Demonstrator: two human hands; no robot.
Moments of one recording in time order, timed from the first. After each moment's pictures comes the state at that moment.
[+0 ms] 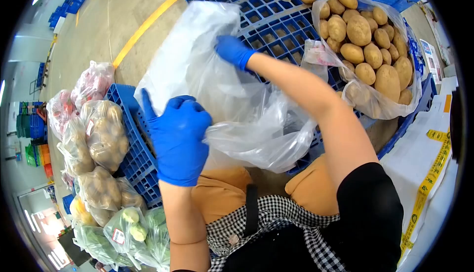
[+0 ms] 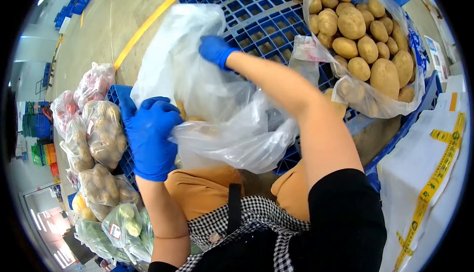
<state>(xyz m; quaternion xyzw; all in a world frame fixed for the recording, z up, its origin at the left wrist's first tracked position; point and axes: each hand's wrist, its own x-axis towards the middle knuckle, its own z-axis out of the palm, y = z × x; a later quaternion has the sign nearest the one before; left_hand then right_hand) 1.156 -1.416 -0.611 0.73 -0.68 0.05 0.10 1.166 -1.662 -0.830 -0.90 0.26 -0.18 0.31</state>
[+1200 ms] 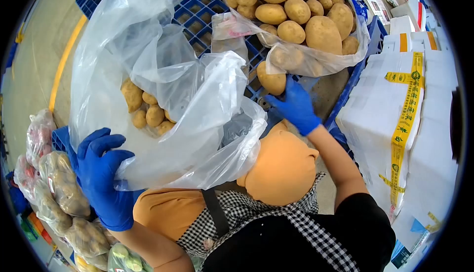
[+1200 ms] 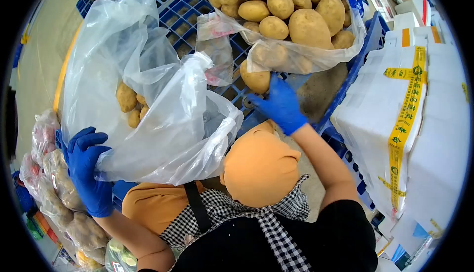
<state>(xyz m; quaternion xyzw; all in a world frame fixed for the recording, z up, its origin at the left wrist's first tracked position) 1.139 -1.427 -0.604 0.68 -0.71 -0.06 0.19 0.784 -1.535 -0.794 -0.74 0.60 -0.16 0.25</state>
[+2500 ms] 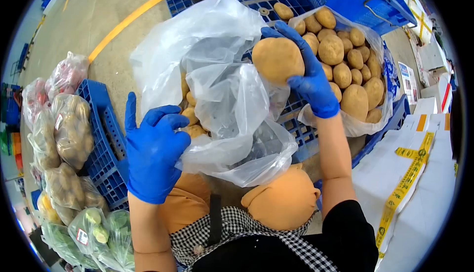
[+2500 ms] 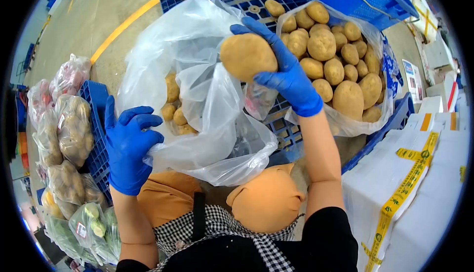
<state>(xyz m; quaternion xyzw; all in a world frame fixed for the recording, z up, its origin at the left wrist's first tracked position) 1.126 -1.419 -0.599 0.69 -0.70 0.03 0.15 0.933 -1.655 -0.683 -0.64 0.04 -0.35 0.68</state>
